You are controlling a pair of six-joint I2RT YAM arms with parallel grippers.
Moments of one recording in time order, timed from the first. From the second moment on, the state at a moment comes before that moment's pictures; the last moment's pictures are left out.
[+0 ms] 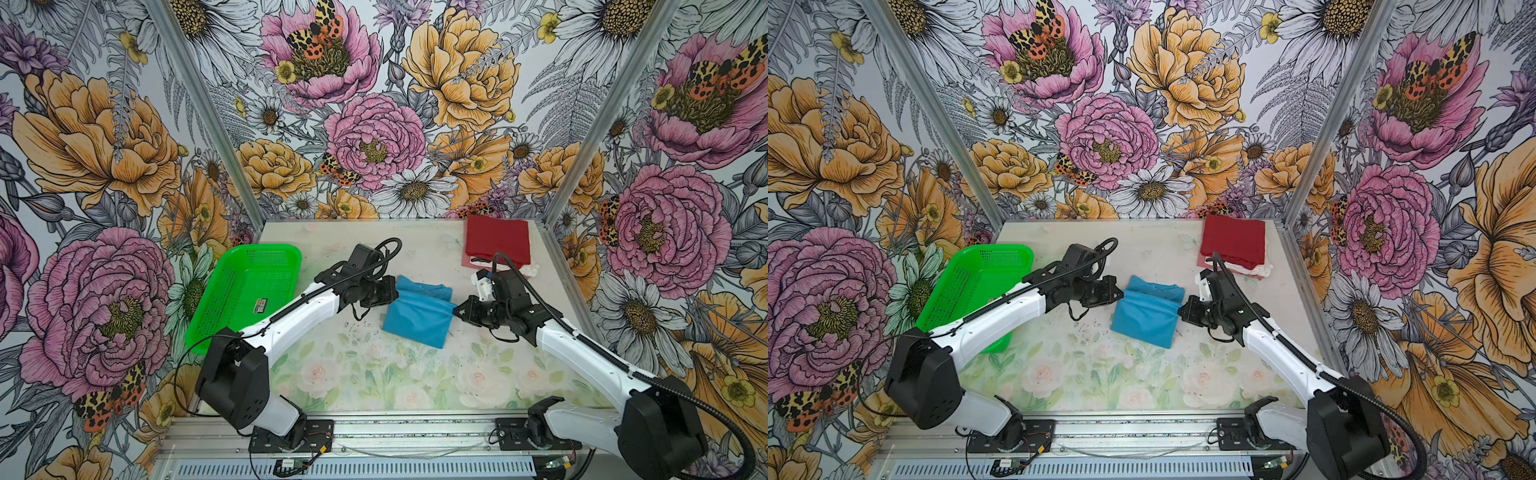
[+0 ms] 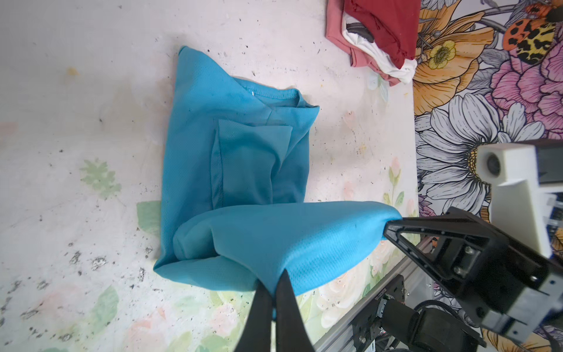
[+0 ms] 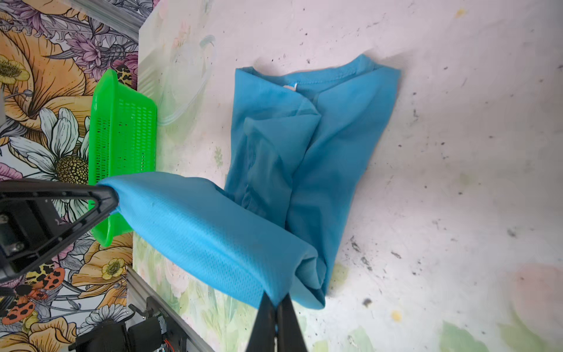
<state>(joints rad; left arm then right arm) -0.56 1.53 1.17 -0.53 0.31 -0.64 0.34 1.23 0.76 -0.39 -0.45 0.63</state>
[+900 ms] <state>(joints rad) -0.44 2.01 1.45 -0.49 0.46 -0.56 0.20 1.77 0.97 -0.19 -0.53 0.59</state>
